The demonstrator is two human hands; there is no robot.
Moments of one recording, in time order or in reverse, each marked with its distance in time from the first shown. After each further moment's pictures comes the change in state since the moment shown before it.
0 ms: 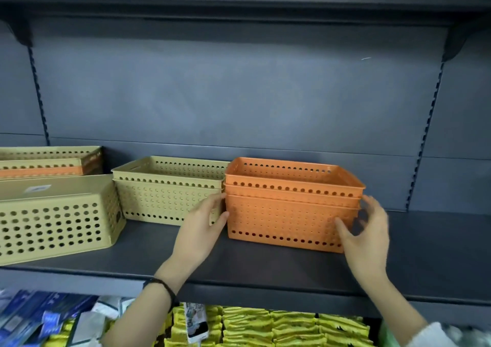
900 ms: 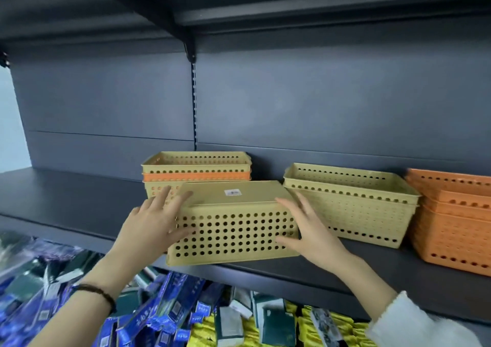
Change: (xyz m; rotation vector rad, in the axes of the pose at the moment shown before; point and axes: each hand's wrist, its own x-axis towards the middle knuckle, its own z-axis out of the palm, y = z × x) left_hand -0.041 -0.236 -0.385 1.042 -0.150 -0.089; right_hand -0.170 -0.265 0.297 -0.111 -0.867 -0.524
